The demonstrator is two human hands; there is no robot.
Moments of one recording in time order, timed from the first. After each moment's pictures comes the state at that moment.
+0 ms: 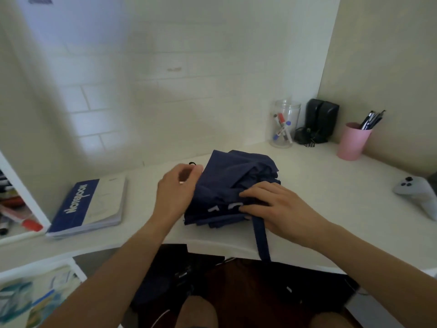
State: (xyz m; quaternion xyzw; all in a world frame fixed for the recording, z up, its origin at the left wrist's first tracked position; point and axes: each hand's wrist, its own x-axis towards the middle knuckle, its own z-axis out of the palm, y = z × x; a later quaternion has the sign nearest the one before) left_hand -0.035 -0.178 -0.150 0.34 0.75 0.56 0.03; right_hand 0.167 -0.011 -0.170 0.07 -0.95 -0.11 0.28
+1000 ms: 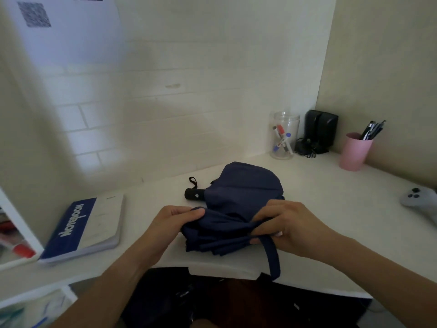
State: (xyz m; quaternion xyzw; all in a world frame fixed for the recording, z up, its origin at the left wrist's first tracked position) left_hand -0.051 -0.198 -0.161 0.35 0.67 0.59 0.30; right_hand 0.165 -0.001 -0.158 0.05 -0.96 0.04 0.25
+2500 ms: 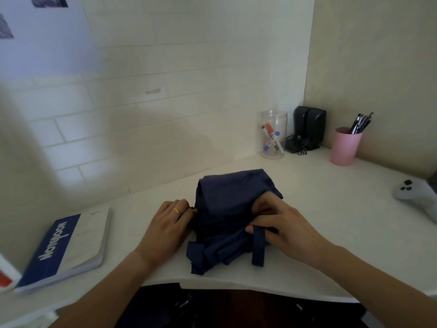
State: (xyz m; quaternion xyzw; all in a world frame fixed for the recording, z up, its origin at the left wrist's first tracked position) left_hand -0.094 -0.156 -0.196 0.69 0.62 0.18 -0.34; right_hand 0.168 0.019 -0.184 -0.04 -0.94 0.16 0.31
